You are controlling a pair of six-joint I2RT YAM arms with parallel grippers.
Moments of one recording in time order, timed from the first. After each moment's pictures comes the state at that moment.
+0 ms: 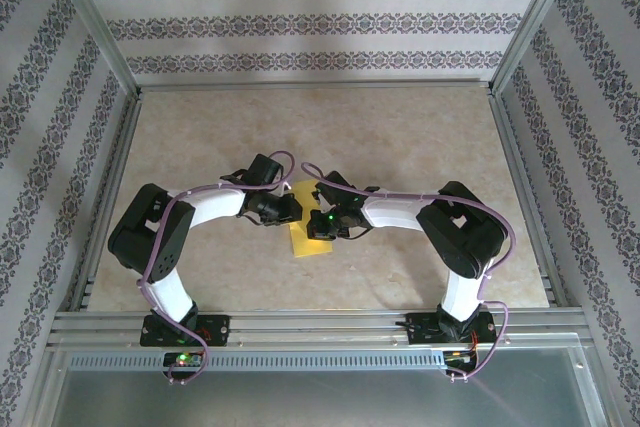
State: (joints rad) left arm -0.47 1.74 0.91 -0.27 0.49 -0.59; right arm 0.76 1.82 0.95 -0.24 -0.40 0.73
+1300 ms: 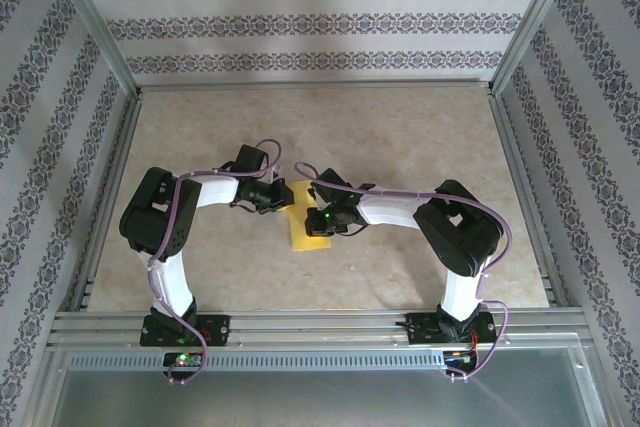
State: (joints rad) left arm -0.31 1.88 0.97 -0.14 0.60 -0.60; right arm 0.77 1.84 1.00 -0.28 -0.33 0.65
